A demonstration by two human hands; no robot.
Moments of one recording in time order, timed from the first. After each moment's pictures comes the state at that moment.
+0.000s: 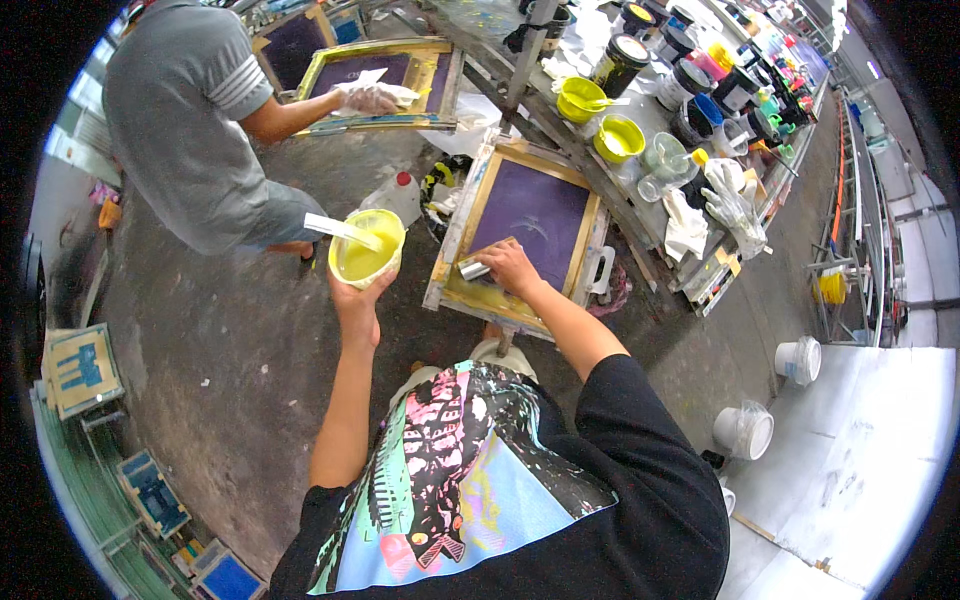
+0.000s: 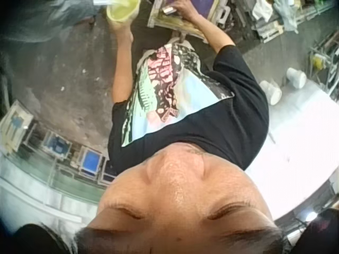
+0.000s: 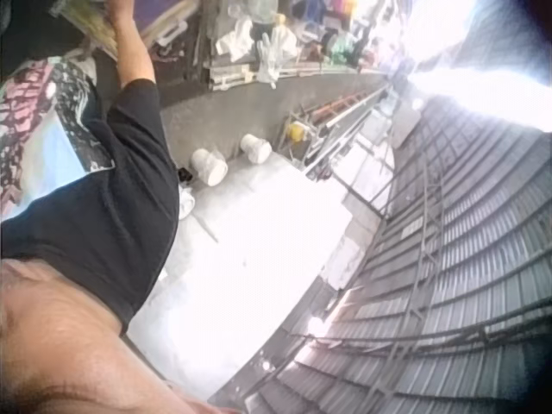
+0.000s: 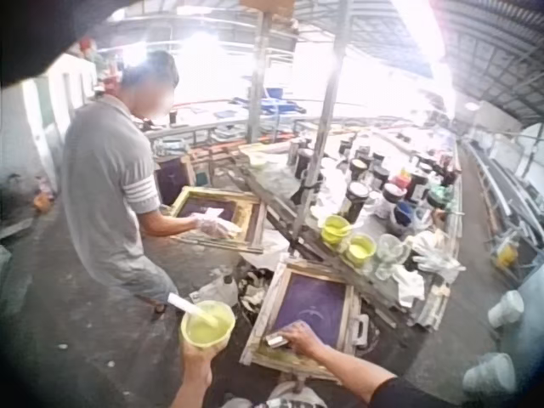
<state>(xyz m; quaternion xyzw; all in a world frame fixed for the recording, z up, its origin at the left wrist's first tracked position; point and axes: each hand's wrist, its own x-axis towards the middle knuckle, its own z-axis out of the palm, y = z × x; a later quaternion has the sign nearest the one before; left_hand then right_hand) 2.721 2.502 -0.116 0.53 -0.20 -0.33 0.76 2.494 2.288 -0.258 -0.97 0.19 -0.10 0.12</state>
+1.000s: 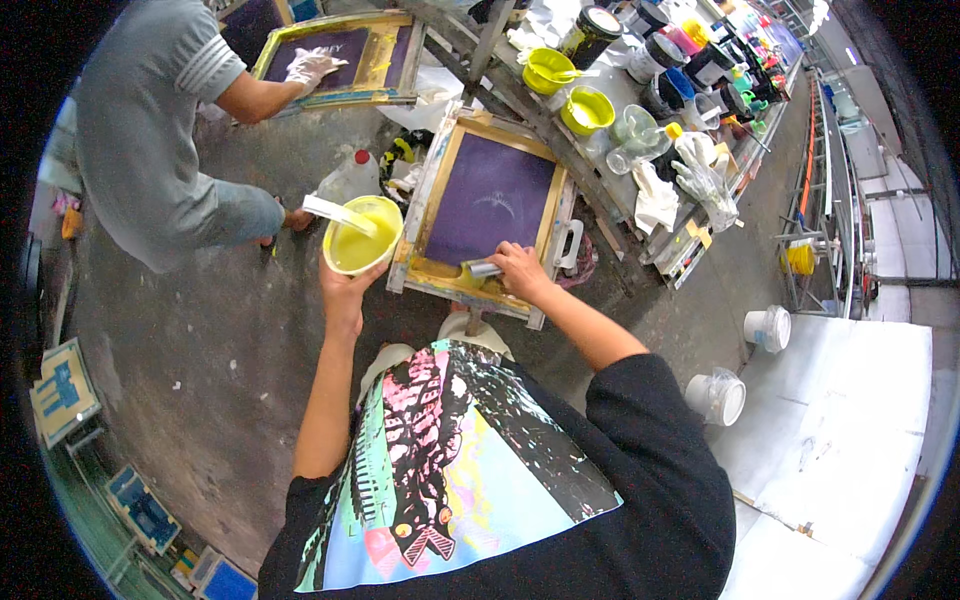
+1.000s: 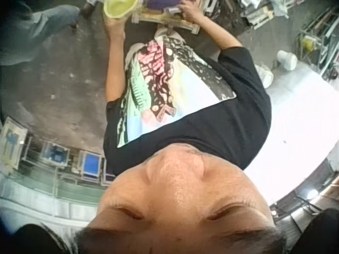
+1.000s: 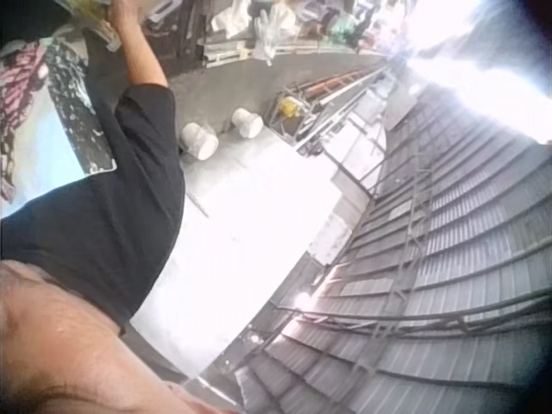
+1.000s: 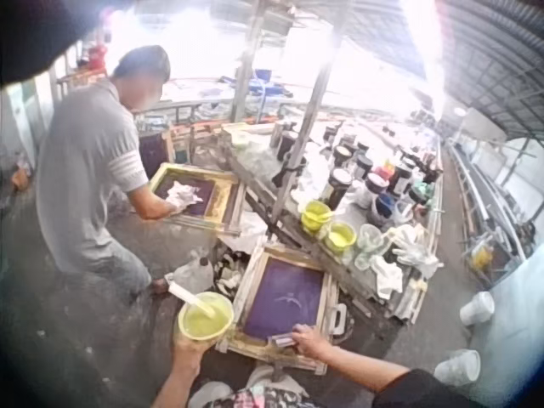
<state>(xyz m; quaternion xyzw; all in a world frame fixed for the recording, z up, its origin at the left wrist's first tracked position) 2.700 2.487 -0.147 0.53 -0.22 -0.39 0.72 2.396 2.305 -0.245 -0.94 0.30 0.01 0.15</state>
